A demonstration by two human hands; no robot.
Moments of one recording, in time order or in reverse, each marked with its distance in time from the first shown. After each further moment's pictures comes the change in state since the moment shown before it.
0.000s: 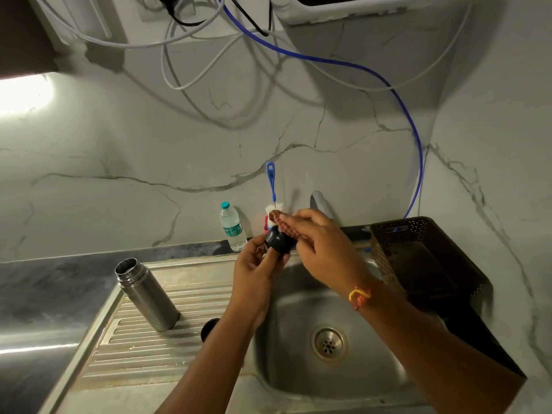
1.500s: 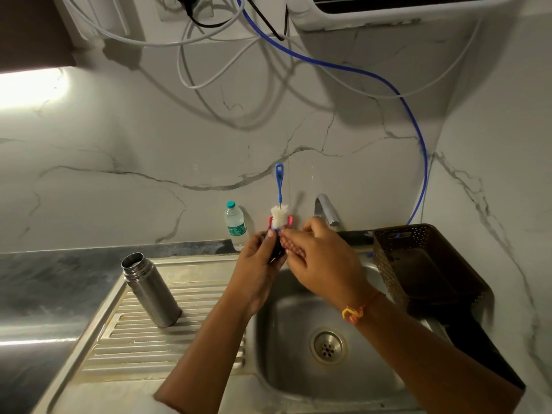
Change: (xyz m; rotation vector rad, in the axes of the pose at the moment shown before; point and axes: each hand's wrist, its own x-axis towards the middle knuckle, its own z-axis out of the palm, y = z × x) left_hand 0.015 0.014 -0.010 -0.122 -0.054 -0.149; right_hand -0.010 -0.021 0.008 -0.368 -0.002 -0.060
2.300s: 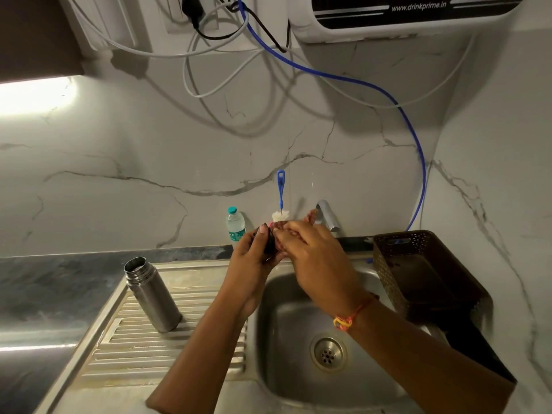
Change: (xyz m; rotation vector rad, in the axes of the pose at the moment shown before) left_hand -0.006 0.019 -0.002 -0.018 0.054 0.036; right_hand 0.003 -0.008 0.011 -0.137 0.204 -0.221
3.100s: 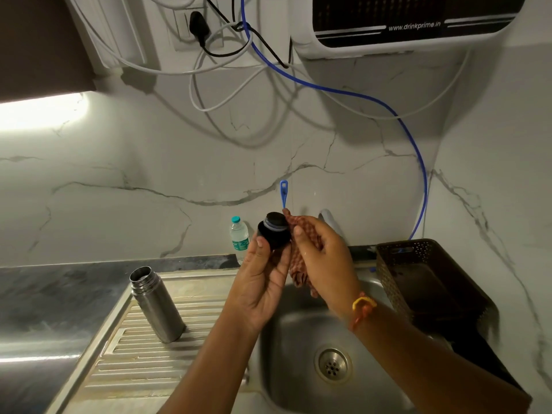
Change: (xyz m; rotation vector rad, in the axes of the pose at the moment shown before) left_hand -0.004 -0.003 0.006 -0.570 -0.326 -0.019; right_hand 0.021 -0.019 -0.031 0.926 0.100 0.592
